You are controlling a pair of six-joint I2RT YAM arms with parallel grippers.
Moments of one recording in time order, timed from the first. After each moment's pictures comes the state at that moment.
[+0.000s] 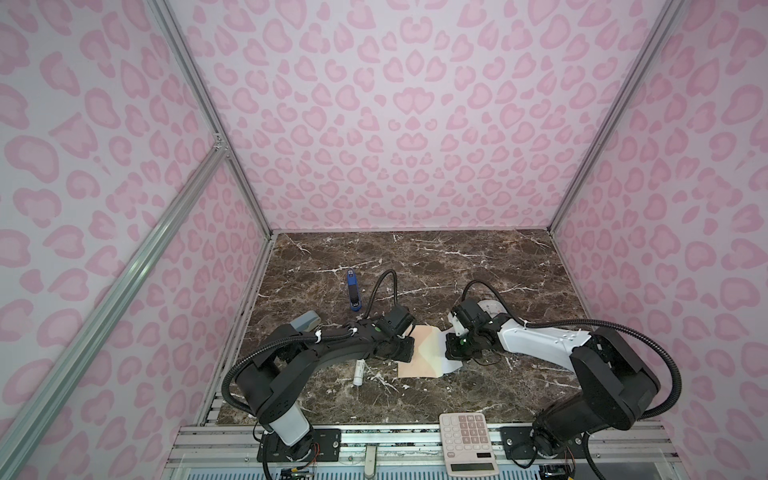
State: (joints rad) left arm -0.84 1.66 0.84 -0.33 0.09 -0.57; right arm 0.61 1.54 0.76 -0.45 -0.27 0.61
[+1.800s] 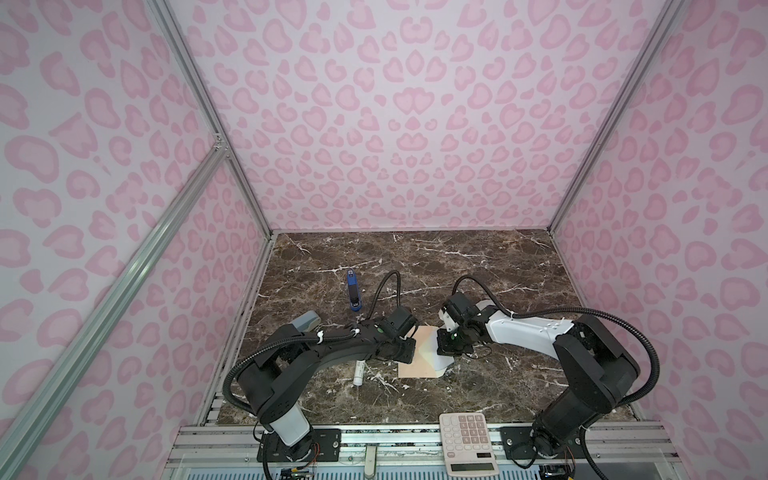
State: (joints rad) left arm -0.86 1.67 0.86 -0.35 0.05 -0.55; right arm 0.65 1.65 0.87 -0.48 -0.30 0.61
